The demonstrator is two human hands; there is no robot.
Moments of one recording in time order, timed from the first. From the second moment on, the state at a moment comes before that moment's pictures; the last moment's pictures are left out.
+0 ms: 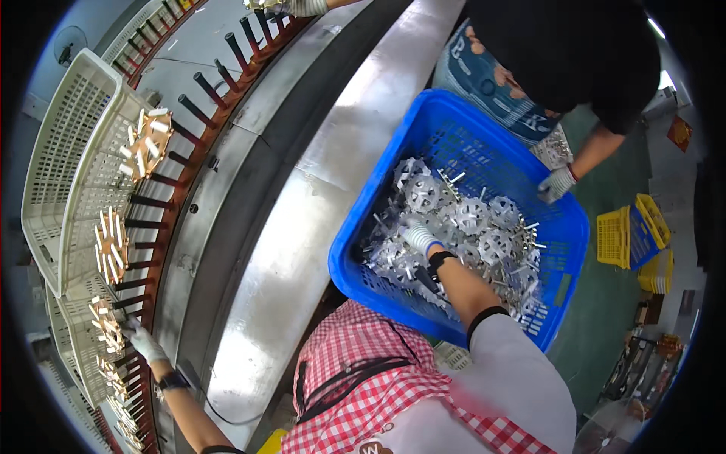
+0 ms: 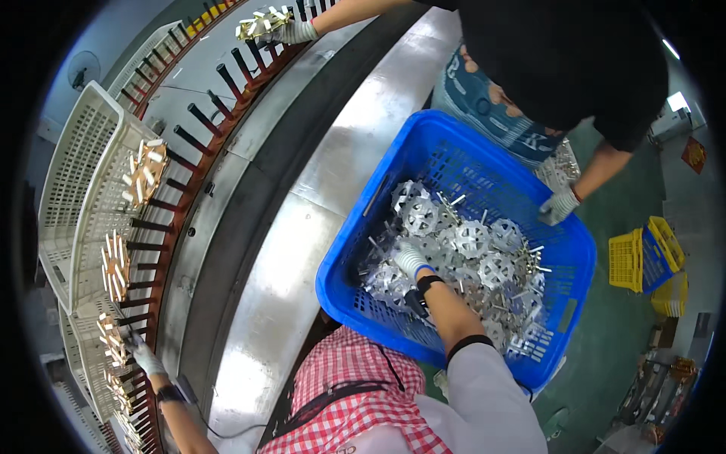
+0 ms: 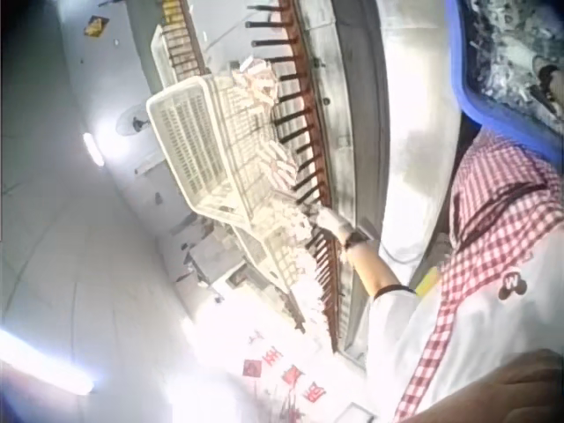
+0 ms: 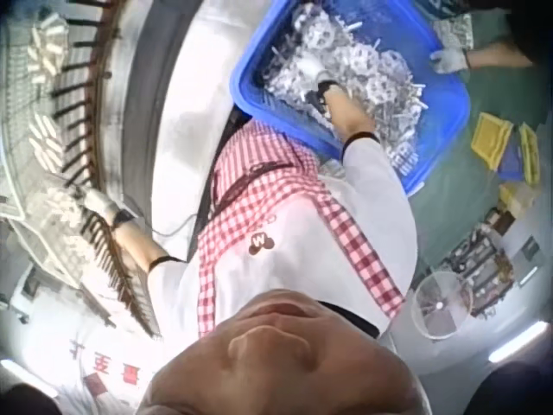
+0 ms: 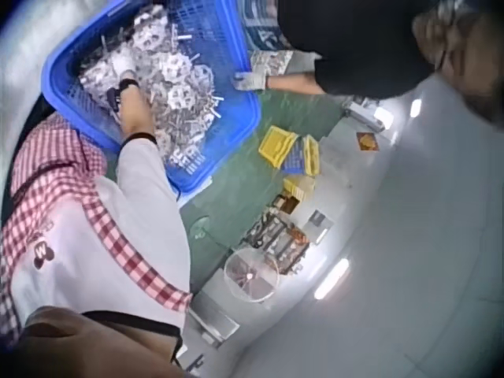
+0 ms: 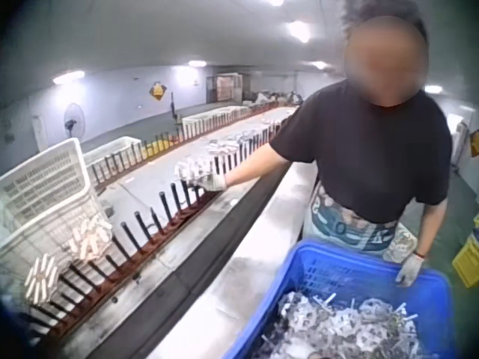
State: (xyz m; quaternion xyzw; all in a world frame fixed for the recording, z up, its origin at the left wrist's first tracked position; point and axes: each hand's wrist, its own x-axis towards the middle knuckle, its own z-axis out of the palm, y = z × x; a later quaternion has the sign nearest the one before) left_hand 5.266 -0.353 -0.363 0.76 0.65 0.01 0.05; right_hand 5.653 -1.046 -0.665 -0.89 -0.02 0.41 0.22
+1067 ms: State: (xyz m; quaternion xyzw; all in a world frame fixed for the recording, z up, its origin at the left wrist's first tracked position) left_hand 5.654 -0.827 -0.352 0.64 0.01 -0.28 0.71; right_hand 5.739 -1.016 -0.333 -0.82 -0.57 0.01 -0.01
